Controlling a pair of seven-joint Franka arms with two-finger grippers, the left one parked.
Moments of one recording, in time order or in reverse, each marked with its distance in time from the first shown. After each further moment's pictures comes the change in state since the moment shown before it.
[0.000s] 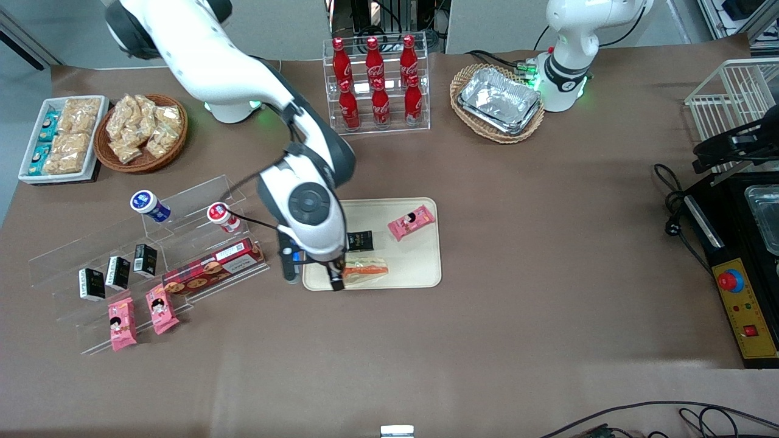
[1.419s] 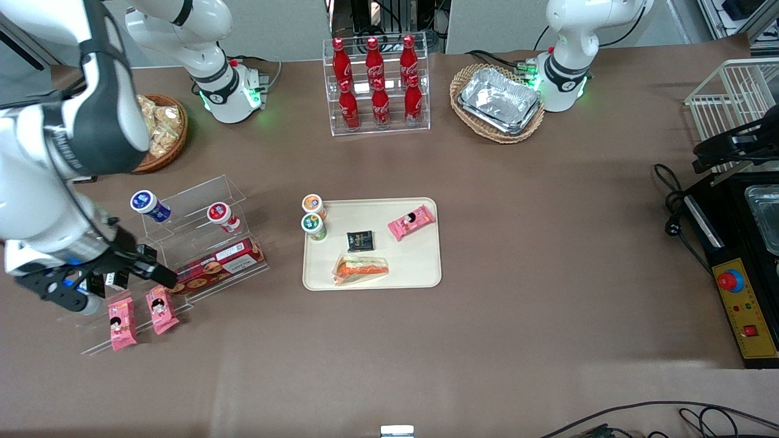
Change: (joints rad) arm -0.441 -0.307 -0.010 -0.004 0.058 -0.207 -1.430
